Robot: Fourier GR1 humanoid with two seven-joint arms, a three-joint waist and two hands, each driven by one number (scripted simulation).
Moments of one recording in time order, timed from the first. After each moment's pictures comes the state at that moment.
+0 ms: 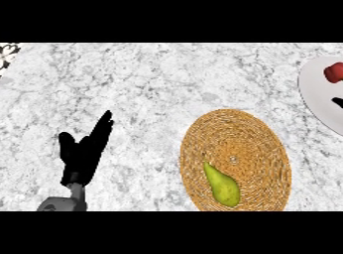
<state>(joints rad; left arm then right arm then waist) -0.05 0.05 -0.08 -1.47 0.04 0.01 0.22 -0.73 -0.65 -0.46 -0.34 0.51 -0.18 -0.48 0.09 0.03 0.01</state>
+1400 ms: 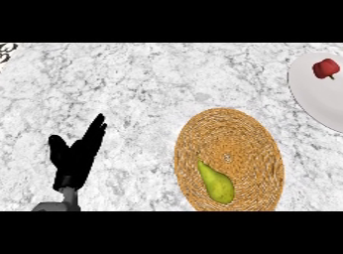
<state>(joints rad) -0.01 0.07 -0.06 -1.49 0.06 0.01 0.23 -0.64 -0.86 -0.67 -0.16 0.27 0.45 -0.72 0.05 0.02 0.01</state>
